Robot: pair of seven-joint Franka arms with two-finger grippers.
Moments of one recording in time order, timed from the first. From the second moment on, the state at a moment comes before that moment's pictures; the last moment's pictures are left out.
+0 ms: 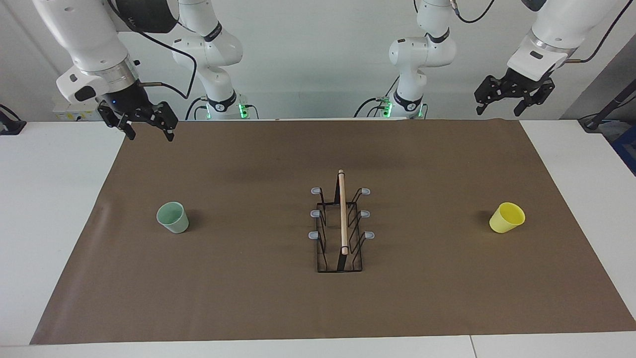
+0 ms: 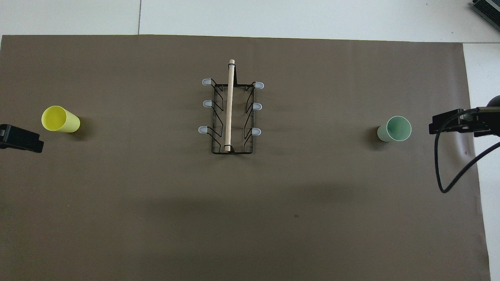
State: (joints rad) left arm -0.06 -0.04 0.01 -1.51 0.01 1.38 0.09; right arm 0.09 -0.03 -0.10 -1.62 0.00 1.59 0.06
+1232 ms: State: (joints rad) left arm -0.06 -0.05 0.01 -1.51 0.01 1.38 0.09; right arm 0.14 0.20 -0.08 -1.70 -0.33 1.73 -0.33
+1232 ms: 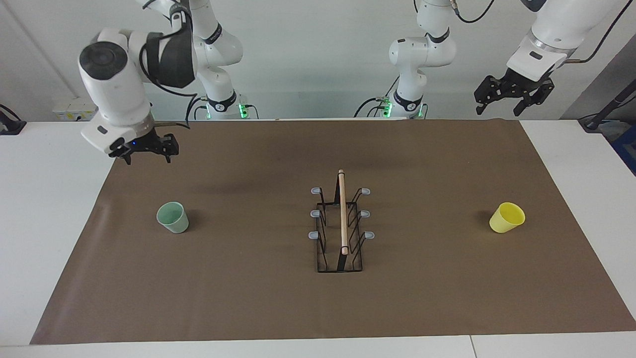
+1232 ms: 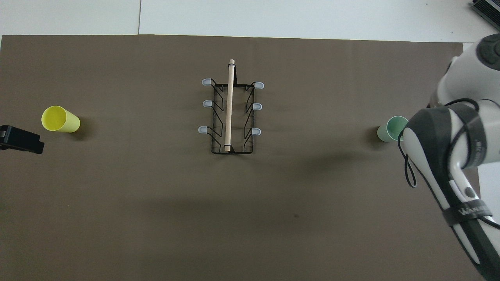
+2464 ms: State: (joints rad) left arm -0.09 0.22 0.36 -1.33 -0.22 1.39 0.02; right arm 0.31 0.37 -0.07 -1.89 -0.86 1.93 -0.82
